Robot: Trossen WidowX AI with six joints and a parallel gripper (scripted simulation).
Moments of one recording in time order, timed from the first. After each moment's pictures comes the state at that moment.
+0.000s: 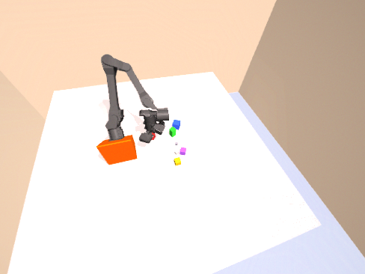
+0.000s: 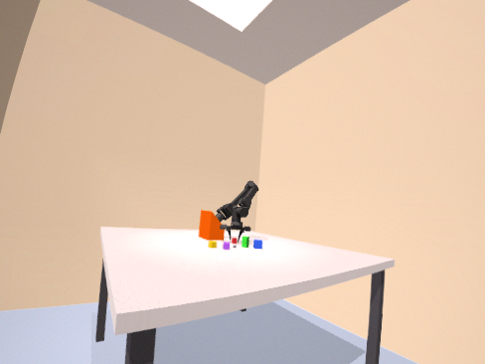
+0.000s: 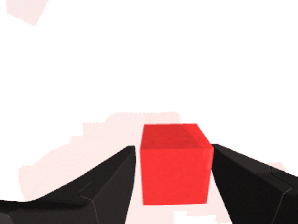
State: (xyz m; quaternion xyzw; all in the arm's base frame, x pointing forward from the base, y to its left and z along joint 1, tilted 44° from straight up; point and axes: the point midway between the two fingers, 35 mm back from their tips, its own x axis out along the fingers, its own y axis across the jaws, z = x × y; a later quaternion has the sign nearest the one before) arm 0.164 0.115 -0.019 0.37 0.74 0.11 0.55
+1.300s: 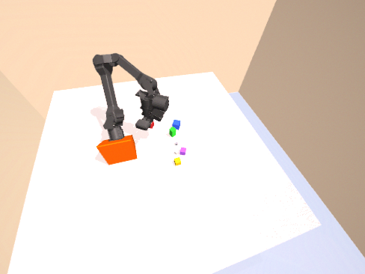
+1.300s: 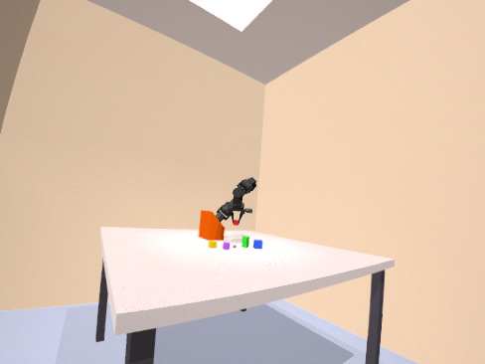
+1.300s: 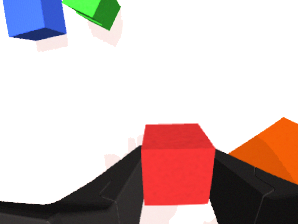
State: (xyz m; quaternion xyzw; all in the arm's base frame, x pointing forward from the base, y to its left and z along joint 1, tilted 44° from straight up) arm 0.180 0.039 0.061 0.38 0.74 0.11 0.55
